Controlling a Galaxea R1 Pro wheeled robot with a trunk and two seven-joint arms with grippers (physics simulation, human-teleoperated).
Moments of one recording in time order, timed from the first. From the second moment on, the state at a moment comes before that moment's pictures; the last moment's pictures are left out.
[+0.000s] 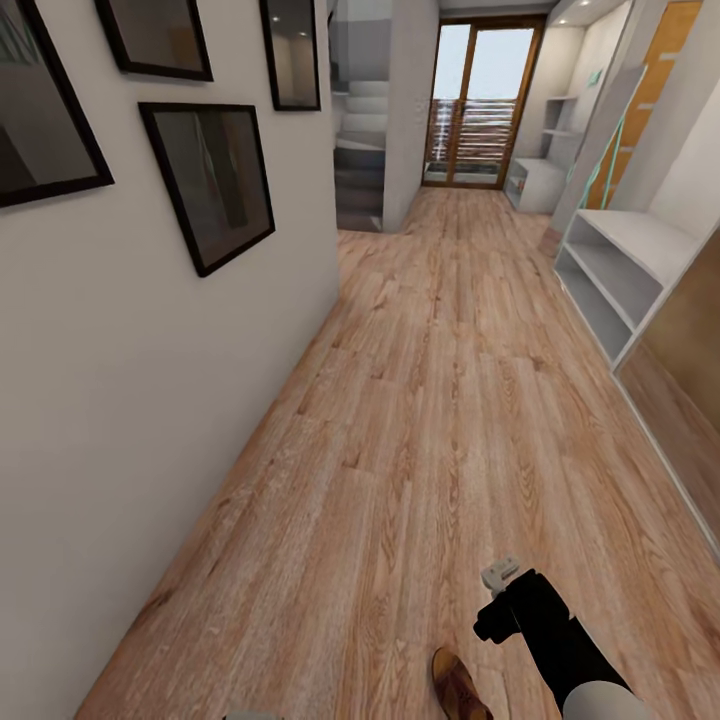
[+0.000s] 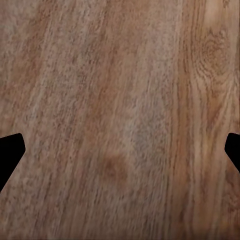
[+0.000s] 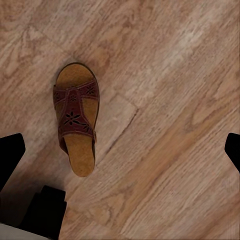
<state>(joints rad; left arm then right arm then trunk) -0.13 -0.06 -0.04 -0.51 -0.03 -0.28 0.00 -0.49 0.01 -0.17 -0.80 0.82 0.67 0.53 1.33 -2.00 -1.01</state>
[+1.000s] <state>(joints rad) -0.14 -0.01 0.25 -1.46 -0.02 0.55 0.00 -0.49 0.01 -0.17 -0.81 0.82 0.67 0.53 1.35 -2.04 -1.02</state>
